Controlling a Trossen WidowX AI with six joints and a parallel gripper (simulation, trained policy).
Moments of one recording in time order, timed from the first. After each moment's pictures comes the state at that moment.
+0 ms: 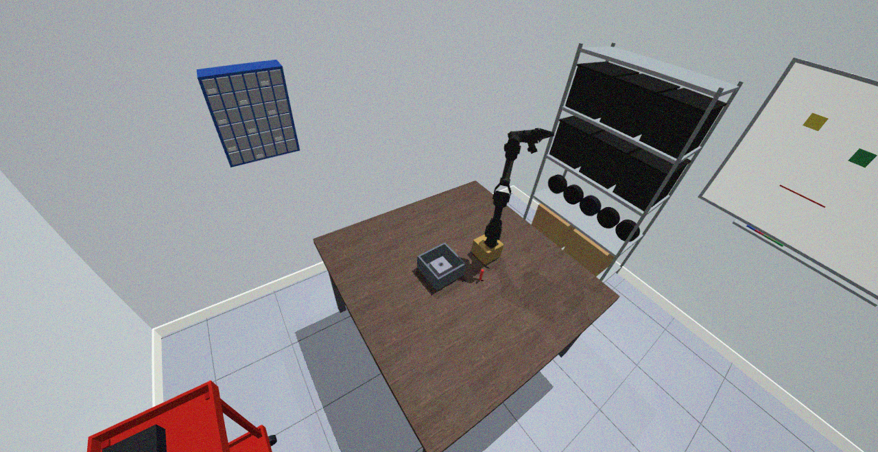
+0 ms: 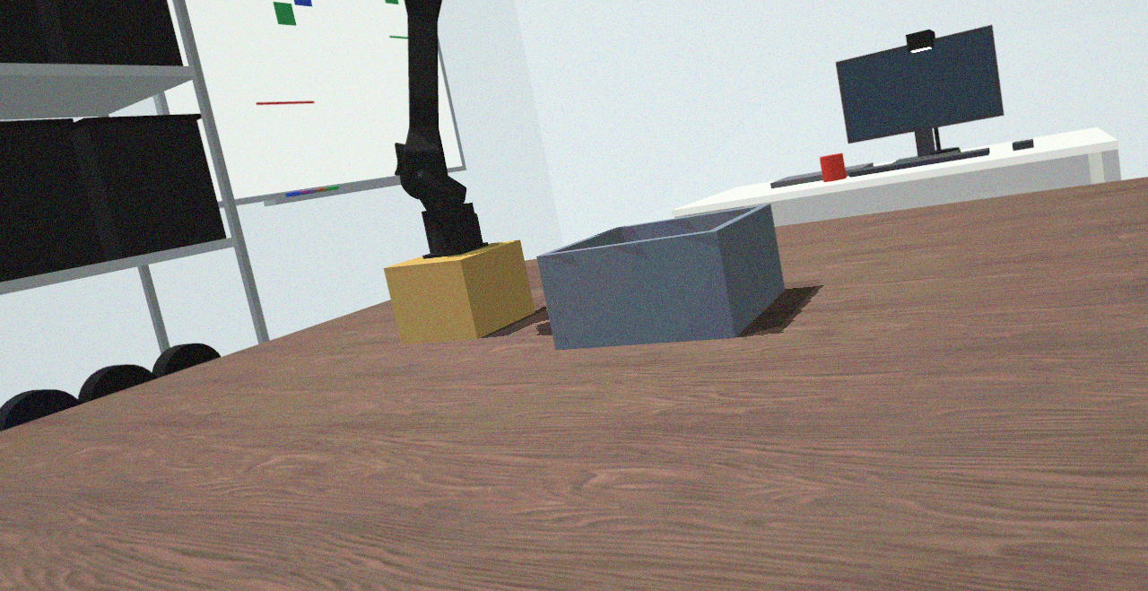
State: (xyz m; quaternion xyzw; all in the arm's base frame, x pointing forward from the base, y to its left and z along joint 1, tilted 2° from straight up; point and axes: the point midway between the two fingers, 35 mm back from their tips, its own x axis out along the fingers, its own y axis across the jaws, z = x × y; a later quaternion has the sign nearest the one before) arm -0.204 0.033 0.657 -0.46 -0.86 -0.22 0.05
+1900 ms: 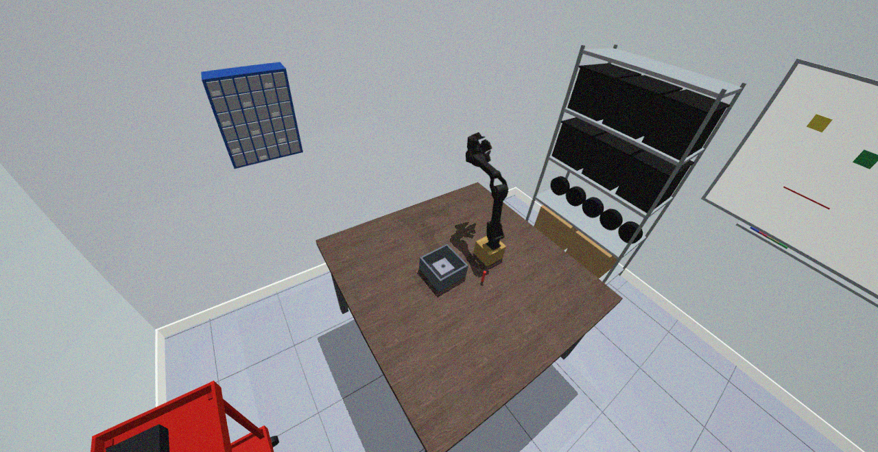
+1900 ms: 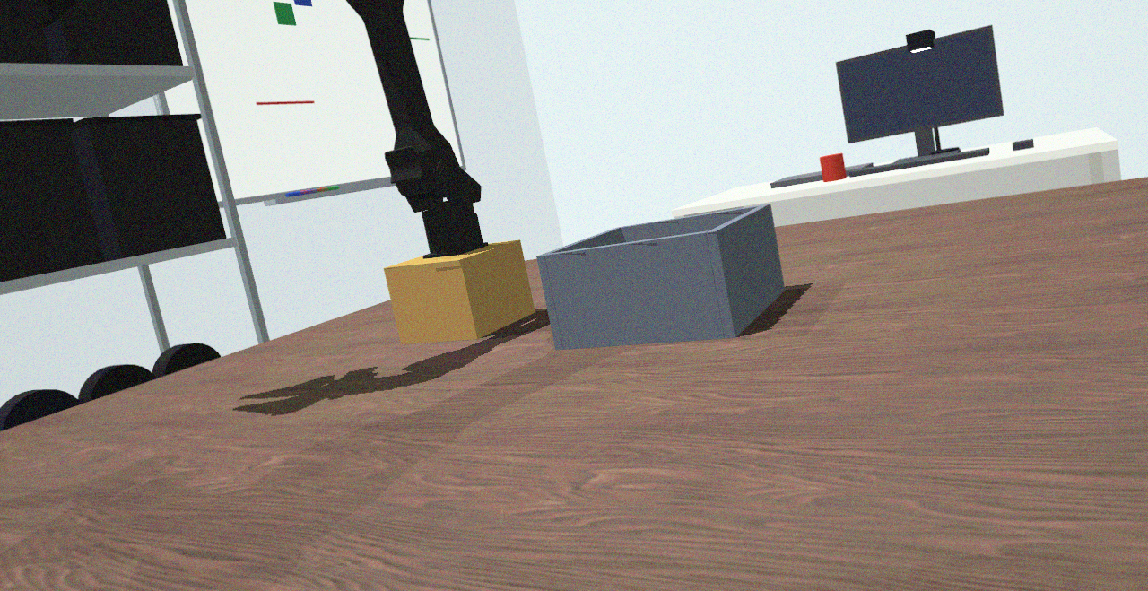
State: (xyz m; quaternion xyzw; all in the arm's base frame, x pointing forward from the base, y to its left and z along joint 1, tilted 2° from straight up) arm -0.221 -0.383 0.419 0.07 -0.46 -0.88 0.11
